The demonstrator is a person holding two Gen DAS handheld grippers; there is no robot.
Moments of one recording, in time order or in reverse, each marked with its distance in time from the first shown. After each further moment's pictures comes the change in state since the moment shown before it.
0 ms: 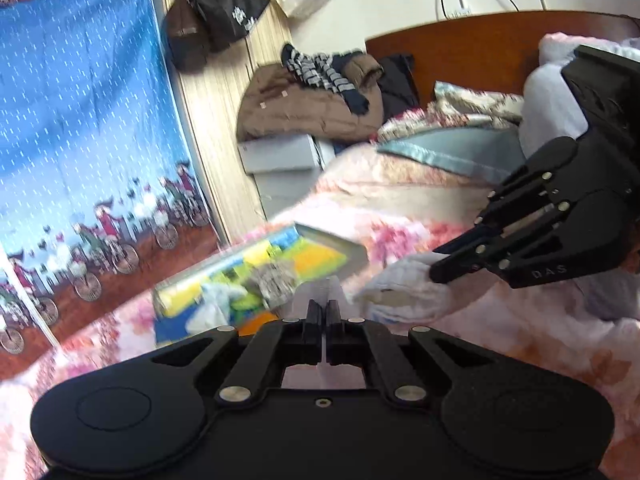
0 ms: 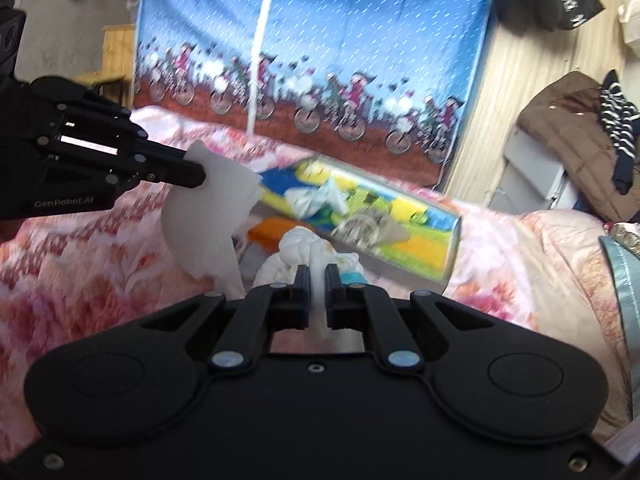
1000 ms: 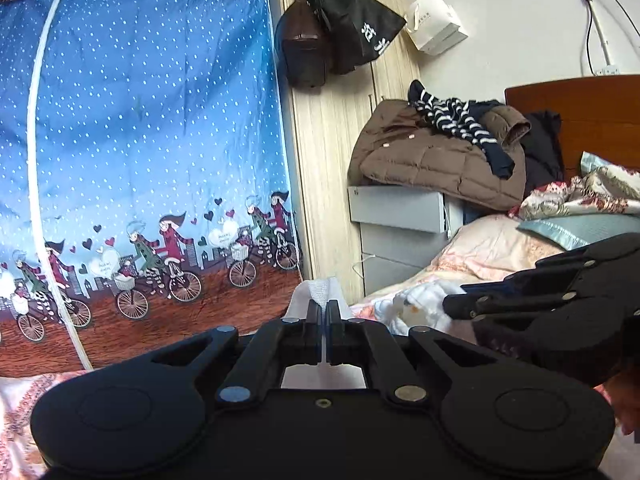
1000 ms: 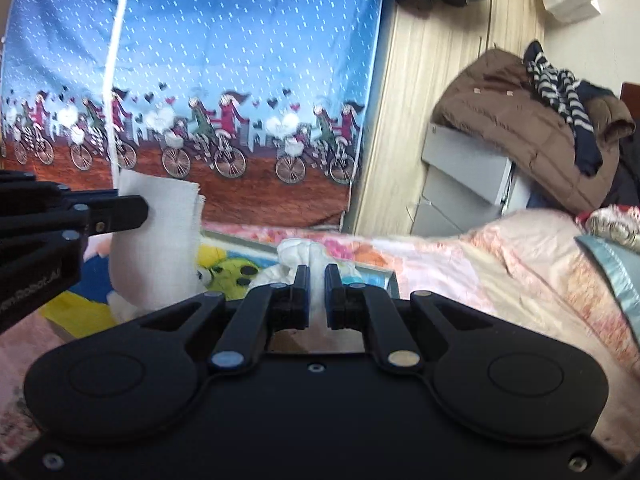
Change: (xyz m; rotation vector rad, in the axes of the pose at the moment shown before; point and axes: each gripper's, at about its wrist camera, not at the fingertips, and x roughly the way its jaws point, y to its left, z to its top) left arm 0.205 0.086 0.055 -0.220 -0.128 0.287; right arm 0.206 -0.131 0.043 0.197 -0.095 -0.288
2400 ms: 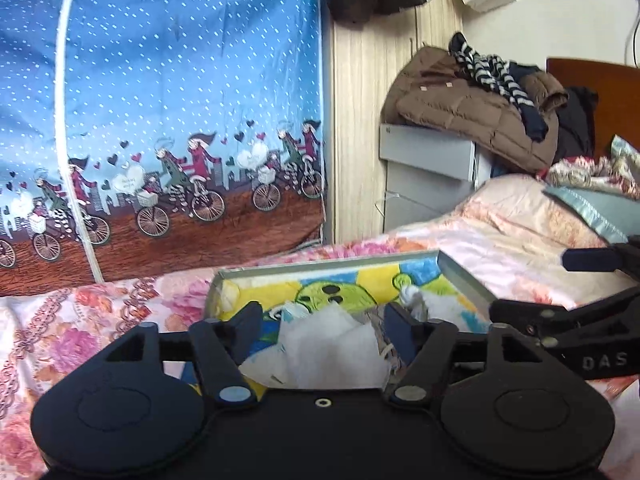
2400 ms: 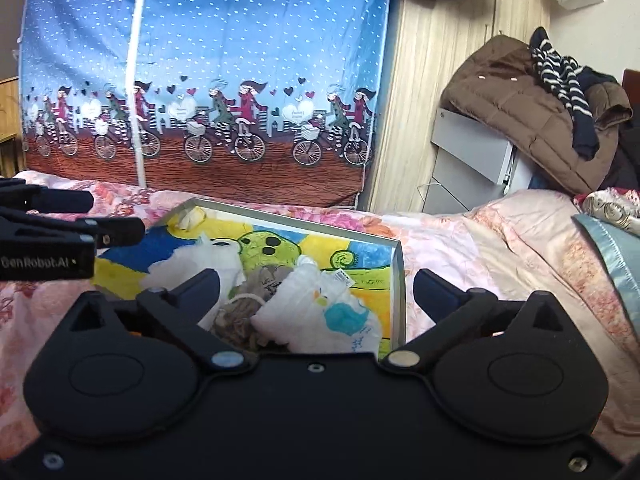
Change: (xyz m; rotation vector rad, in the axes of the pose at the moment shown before) left arm -0.021 0.032 -0.018 -0.120 0.189 0.052; right arm -0.069 0.023 -0.001 0.009 0.055 0.056
